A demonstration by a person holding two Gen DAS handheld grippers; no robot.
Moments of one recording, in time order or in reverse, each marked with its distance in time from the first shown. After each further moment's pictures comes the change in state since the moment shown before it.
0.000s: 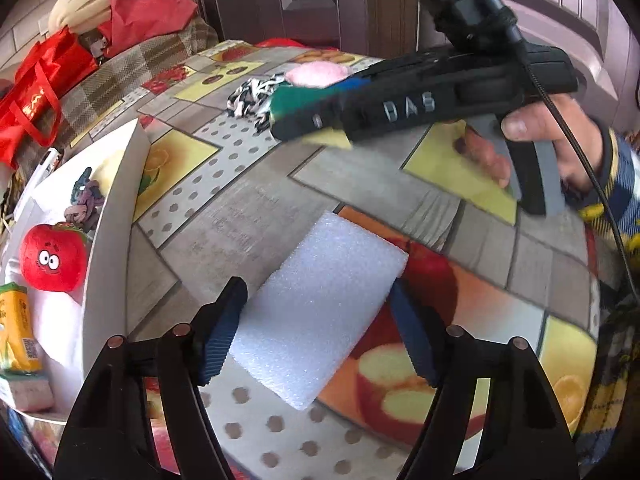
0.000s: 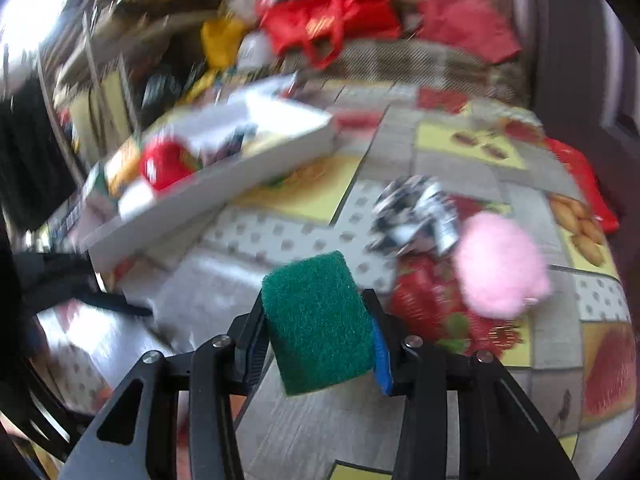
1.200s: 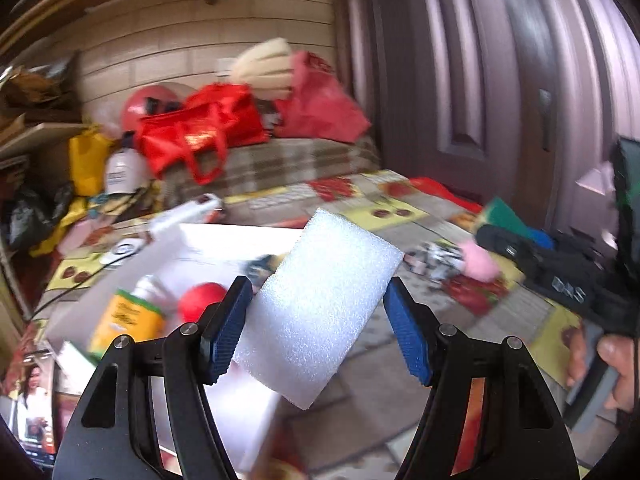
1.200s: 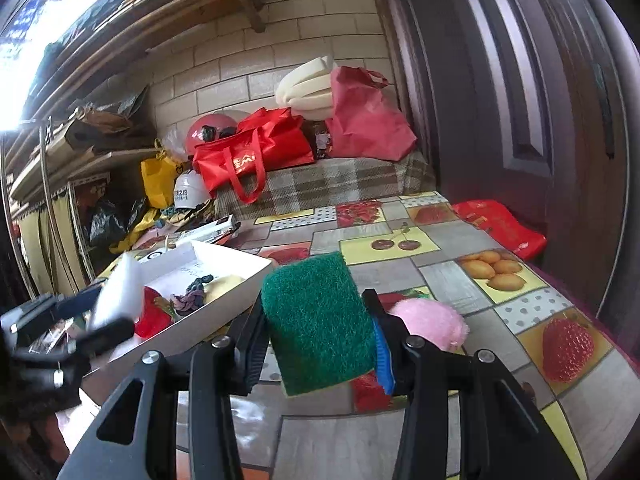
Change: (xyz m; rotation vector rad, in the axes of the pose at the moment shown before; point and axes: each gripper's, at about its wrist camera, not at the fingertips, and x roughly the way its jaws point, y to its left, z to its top) left arm -0.068 0.083 -0.002 -0.365 -0.476 0.433; right arm -0.055 0.010 -0.001 0.219 -0.483 -0.244
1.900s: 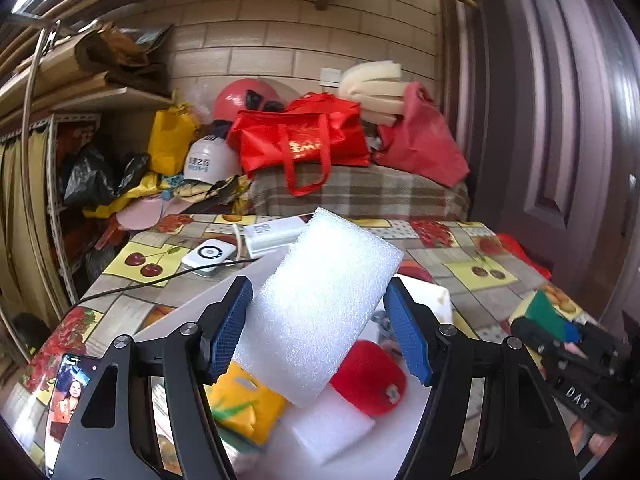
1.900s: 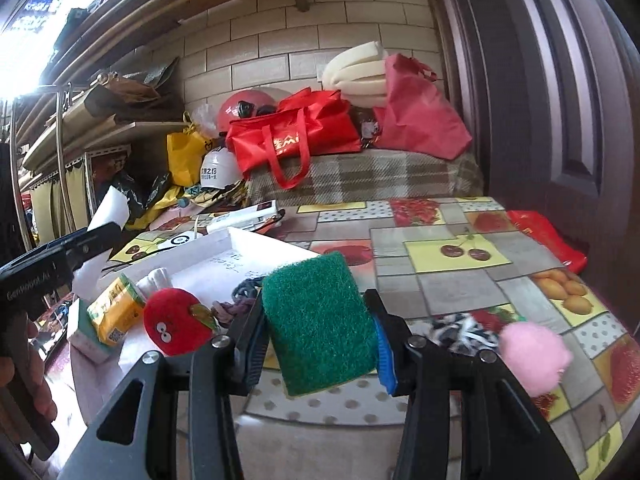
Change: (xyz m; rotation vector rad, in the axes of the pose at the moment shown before) left arm 0.012 0.106 0.019 -0.216 -0.064 0.208; right arm 0.056 0.074 0.005 -0.087 0.042 0.058
